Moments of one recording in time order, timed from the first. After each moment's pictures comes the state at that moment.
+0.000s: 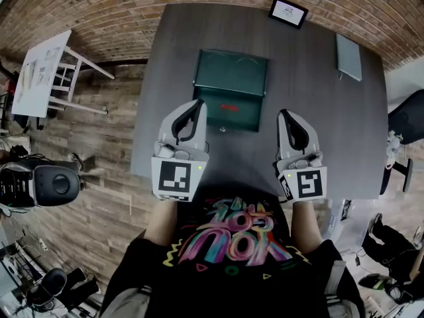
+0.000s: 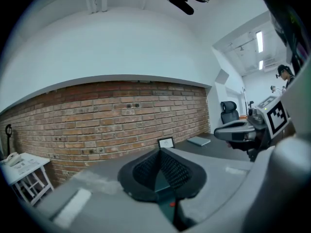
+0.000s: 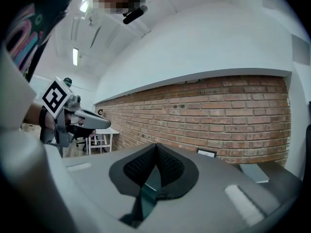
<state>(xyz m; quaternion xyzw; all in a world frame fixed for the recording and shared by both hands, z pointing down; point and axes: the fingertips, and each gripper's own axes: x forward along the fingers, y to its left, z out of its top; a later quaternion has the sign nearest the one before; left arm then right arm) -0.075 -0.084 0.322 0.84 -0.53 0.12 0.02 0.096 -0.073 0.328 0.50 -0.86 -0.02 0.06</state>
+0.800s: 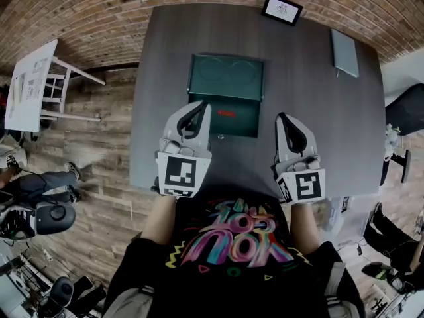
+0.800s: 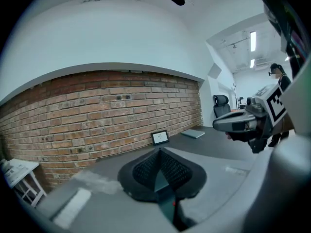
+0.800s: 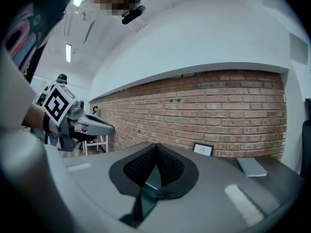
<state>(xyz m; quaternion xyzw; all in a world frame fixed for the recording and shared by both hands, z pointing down) -0.060 -0.125 0.356 0.87 -0.47 0.17 -0.01 0.098 -0.095 0.345 0.53 -0.85 0.01 0.07</state>
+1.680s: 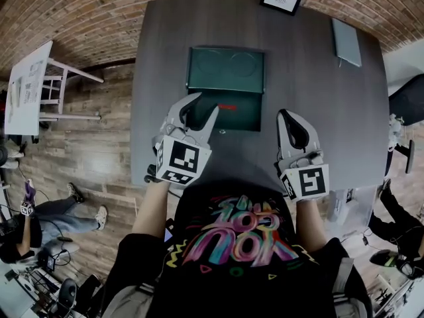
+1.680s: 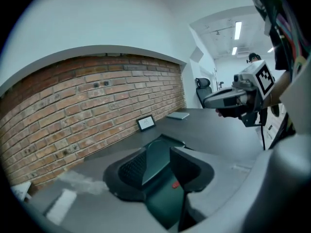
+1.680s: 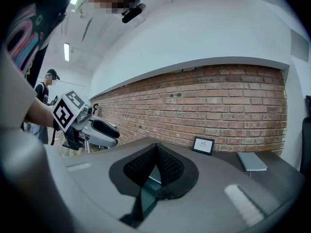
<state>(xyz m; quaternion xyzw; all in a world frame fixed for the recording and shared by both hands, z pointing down) -0.054 -0.125 0.418 0.89 -0.38 0.27 0.00 0.097 -0.091 0.363 0.52 -0.85 0.03 0.09</state>
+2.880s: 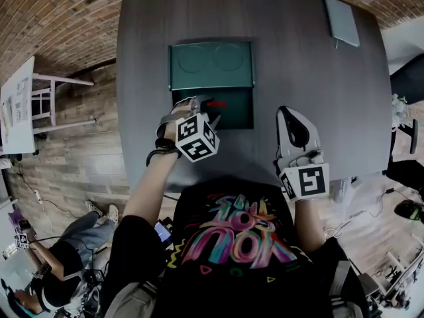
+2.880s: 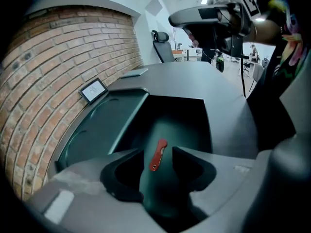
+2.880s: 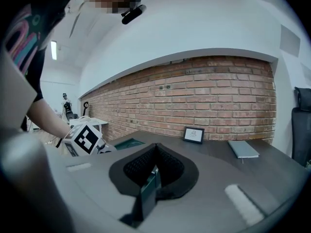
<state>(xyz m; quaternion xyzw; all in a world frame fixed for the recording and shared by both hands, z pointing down) -0.001 -0.114 0.587 0.85 -0.13 0.51 -0.03 0.133 -0.097 0.395 0.56 -0.82 0.08 0.10</state>
